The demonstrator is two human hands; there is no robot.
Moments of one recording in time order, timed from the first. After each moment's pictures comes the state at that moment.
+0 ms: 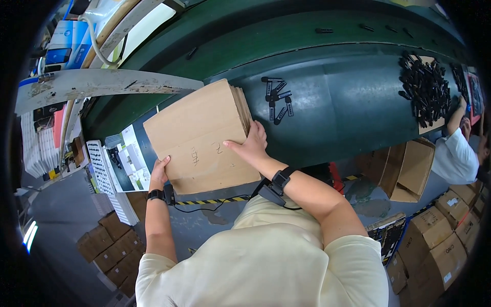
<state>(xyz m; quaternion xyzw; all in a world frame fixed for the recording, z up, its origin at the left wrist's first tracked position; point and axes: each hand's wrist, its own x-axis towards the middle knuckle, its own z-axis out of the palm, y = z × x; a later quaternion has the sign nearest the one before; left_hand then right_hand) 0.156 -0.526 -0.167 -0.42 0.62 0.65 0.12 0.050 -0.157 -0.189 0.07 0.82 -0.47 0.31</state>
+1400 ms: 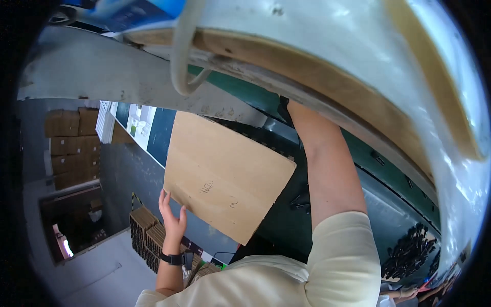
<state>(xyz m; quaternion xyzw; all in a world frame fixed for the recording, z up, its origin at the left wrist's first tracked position) 0.229 -0.311 -0.107 -0.45 0.88 0.14 -0.07 -0.303 -0.405 -0.303 -0.64 0.71 -0.26 0.12</state>
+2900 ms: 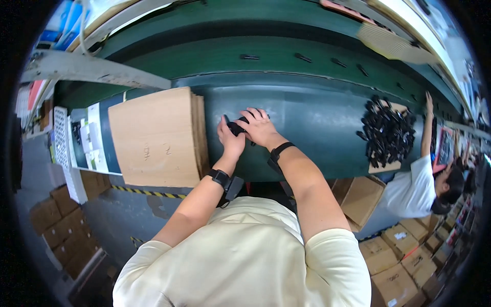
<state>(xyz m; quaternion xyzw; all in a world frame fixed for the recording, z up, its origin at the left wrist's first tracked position) 0.010 -0.086 -0.268 -0.36 0.82 0.45 -0.02 -0.082 0.021 -0.258 -0.50 0.85 -0.14 0.11</state>
